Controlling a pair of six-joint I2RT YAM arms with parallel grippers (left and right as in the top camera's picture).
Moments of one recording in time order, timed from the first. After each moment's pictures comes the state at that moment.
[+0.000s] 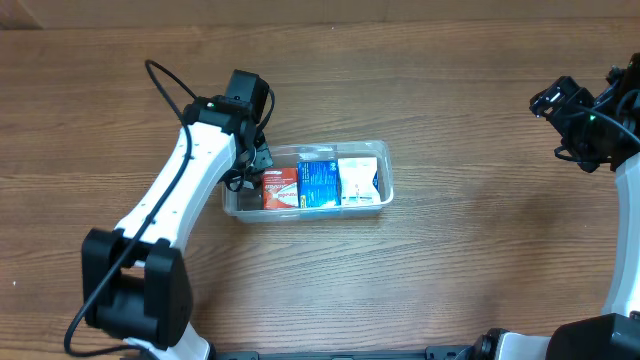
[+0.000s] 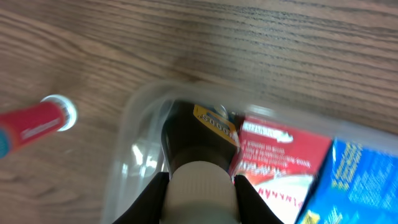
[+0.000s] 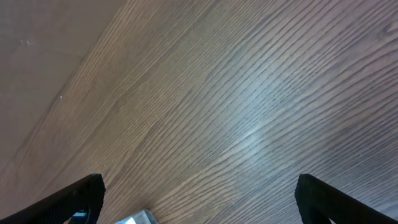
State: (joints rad) left arm -0.27 1.80 1.43 -1.05 -0.14 -0.60; right arm -0.34 1.51 1.48 -0.97 -0.23 0.49
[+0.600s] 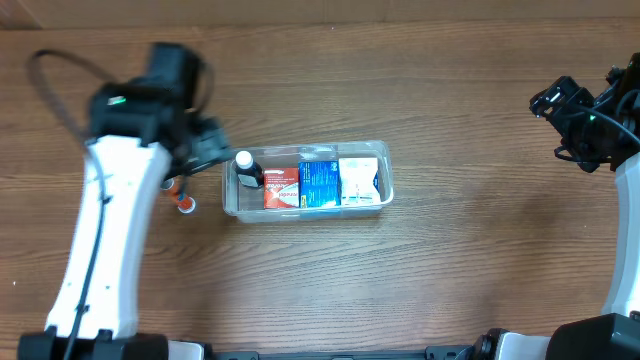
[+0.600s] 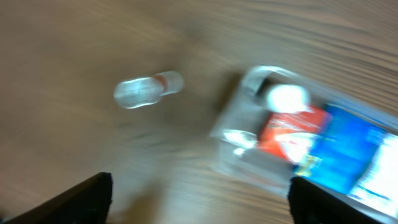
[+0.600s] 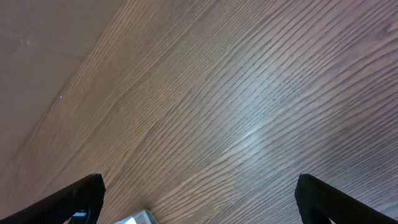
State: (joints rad) left arm -0.11 1.58 1.70 -1.49 -0.16 -0.58; right arm -0.34 1.51 1.48 -0.97 -0.23 0.49
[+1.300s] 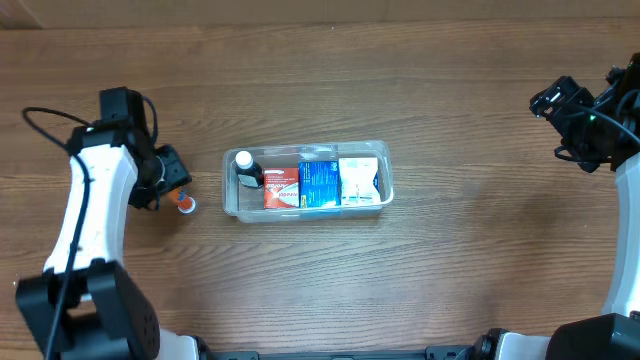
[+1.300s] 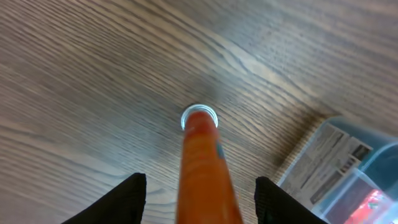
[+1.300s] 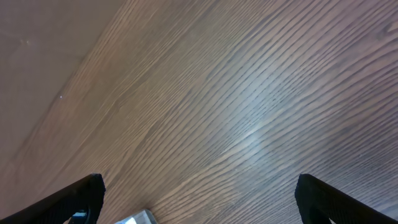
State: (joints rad) left arm 0.18 1.66 1.28 -1.04 -0.02 -0.35; right arm -0.34 1.51 1.48 -0.97 -0.23 0.49
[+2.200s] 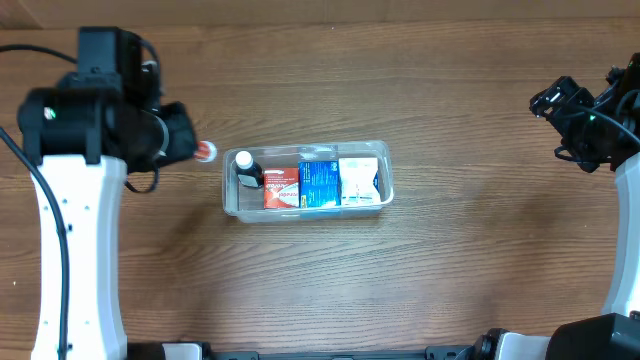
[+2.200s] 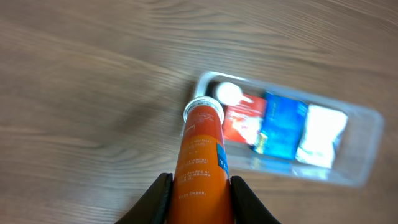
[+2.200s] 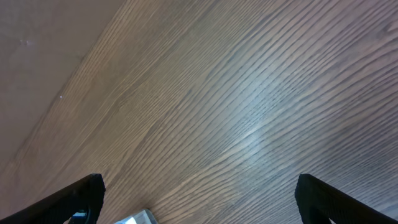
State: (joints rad) left arm -0.02 1.54 1.87 -1.53 0.08 -0.34; right arm -0.34 1.51 1.48 -0.97 -0.23 0.49
